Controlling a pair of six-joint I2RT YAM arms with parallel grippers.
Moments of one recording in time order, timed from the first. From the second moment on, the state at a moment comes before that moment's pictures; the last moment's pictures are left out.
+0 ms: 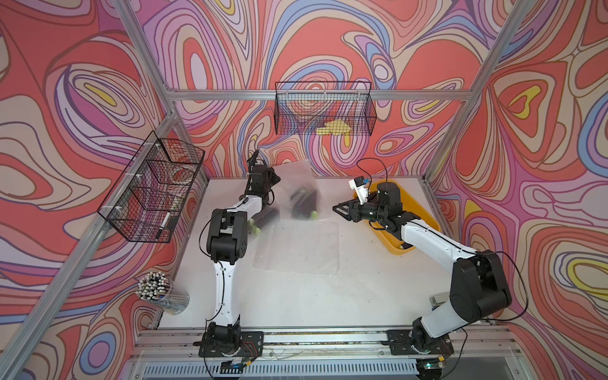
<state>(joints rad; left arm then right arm) -0.13 2.27 1.67 0.31 0.00 -0.72 0.31 1.58 1.11 0.03 -0.72 0.27</state>
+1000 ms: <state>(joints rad) -0.47 1.78 1.49 0.01 -0.15 -0.29 0.18 1.50 1.03 -0.26 -0.30 0.38</state>
